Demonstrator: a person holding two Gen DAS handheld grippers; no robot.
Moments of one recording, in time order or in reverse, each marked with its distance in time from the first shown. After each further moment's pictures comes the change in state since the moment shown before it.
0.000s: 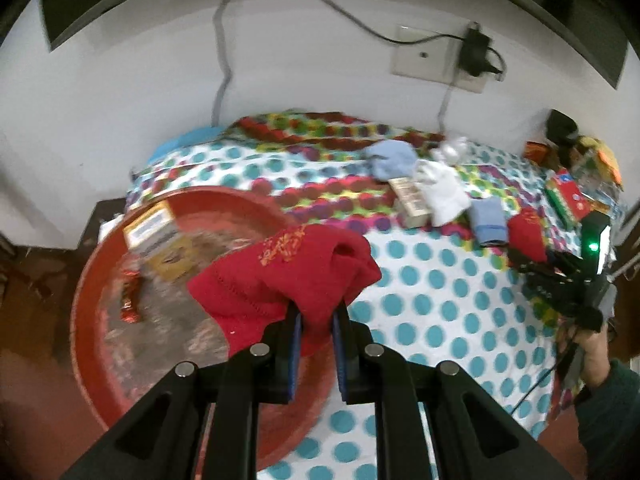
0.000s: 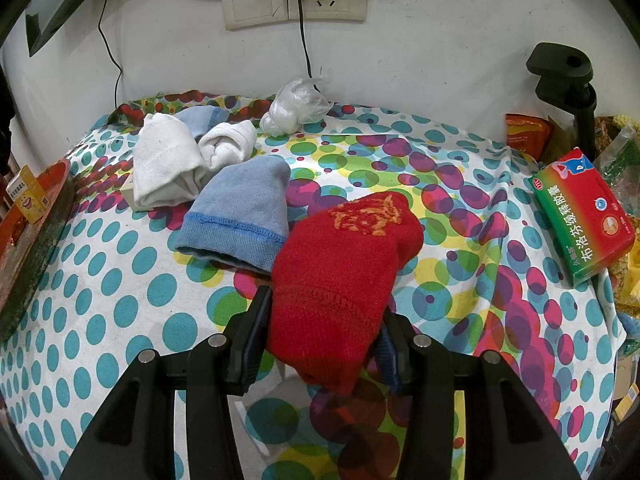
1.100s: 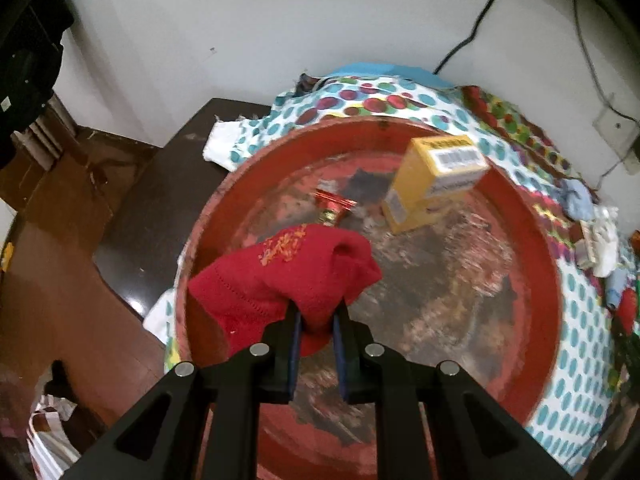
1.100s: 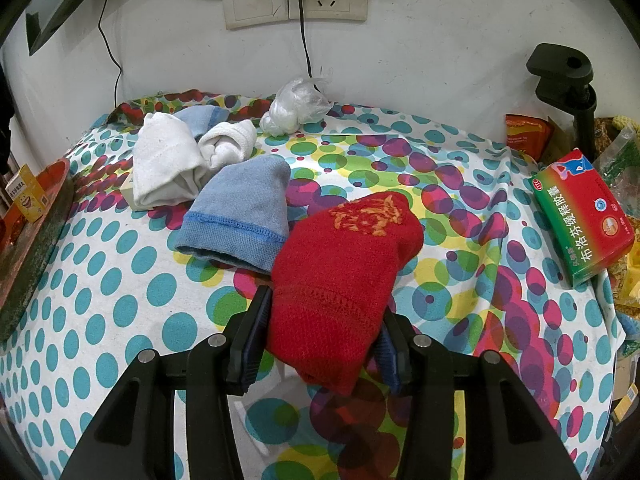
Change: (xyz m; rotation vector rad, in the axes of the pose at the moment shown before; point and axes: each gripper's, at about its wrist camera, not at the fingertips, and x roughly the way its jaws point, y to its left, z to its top) left arm 0.044 0.194 -0.043 -0.367 0.141 0.197; right arm 0.000 0.001 0.001 0.012 0.001 -0.014
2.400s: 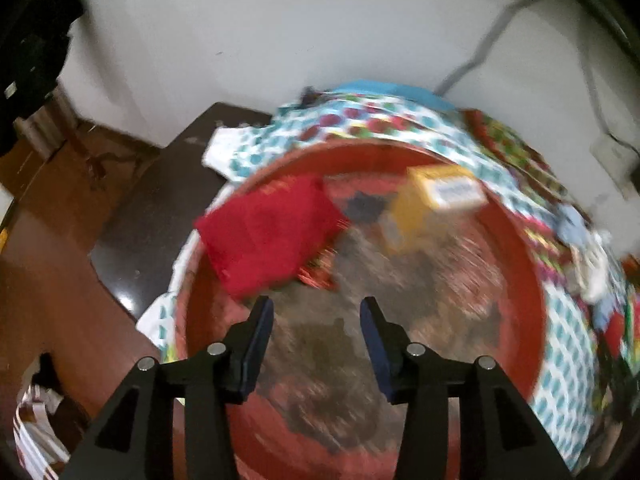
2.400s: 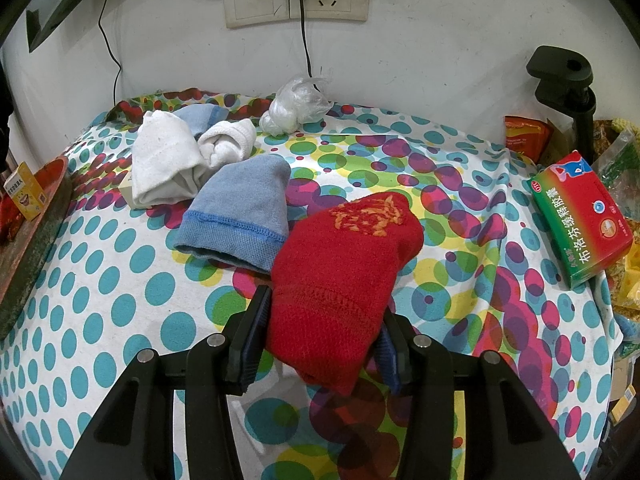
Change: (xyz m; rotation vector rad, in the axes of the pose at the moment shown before) left arm -0.018 -0.005 -0.002 -0.026 -0.040 -0.065; right arm 0.002 0.005 0.000 0.009 0.000 -0.019
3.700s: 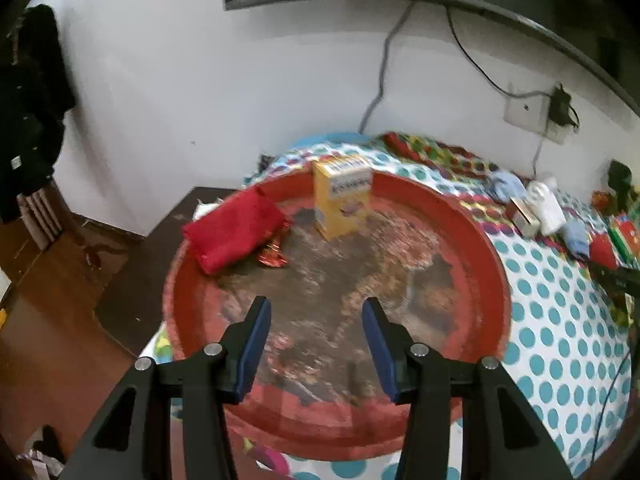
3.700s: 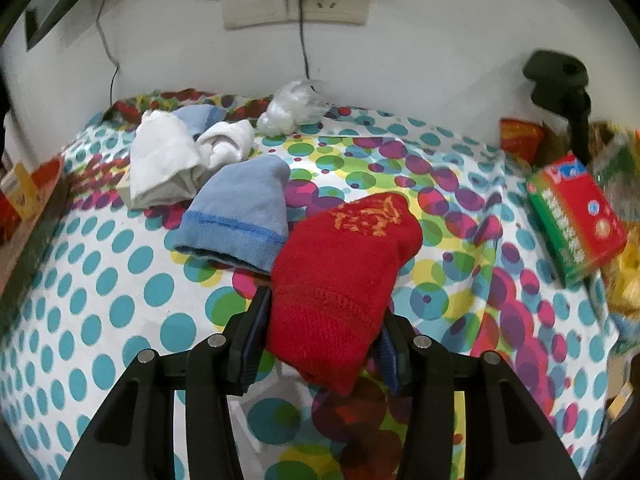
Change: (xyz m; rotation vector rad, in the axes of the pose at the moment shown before) left arm -0.045 -0.030 -0.103 0.165 -0.363 -0.010; right arm 0.002 -0.002 -0.002 0.033 0.000 -0.020
